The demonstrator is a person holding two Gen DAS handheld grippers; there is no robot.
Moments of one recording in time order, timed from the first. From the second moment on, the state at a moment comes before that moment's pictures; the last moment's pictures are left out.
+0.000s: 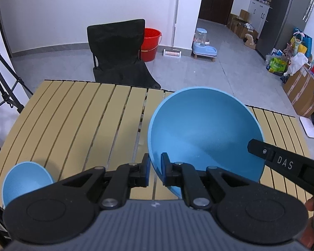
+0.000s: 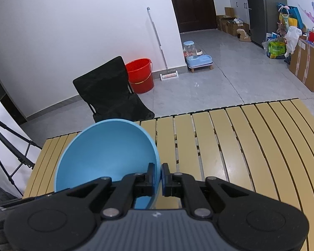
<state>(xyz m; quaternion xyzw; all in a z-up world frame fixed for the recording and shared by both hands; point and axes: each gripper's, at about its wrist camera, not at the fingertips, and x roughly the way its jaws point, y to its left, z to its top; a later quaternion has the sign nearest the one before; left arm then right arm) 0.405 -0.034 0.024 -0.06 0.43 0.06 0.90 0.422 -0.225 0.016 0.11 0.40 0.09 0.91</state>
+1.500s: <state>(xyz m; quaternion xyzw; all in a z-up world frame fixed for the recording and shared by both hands) 0.277 0.103 0.020 -0.13 0.40 0.14 0.89 0.332 -0.075 0.023 0.06 0.42 0.18 0.89</state>
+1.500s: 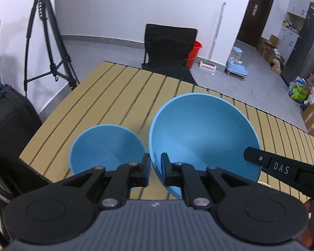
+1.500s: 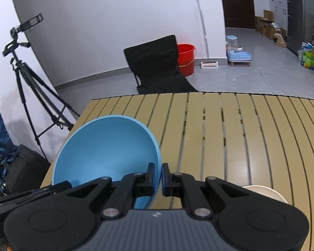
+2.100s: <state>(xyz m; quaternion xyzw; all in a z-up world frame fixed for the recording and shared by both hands) 0.260 0.177 0.003 -0.16 0.39 0.19 0.88 0.333 0.016 0.008 0.02 0.43 0.23 0.88</state>
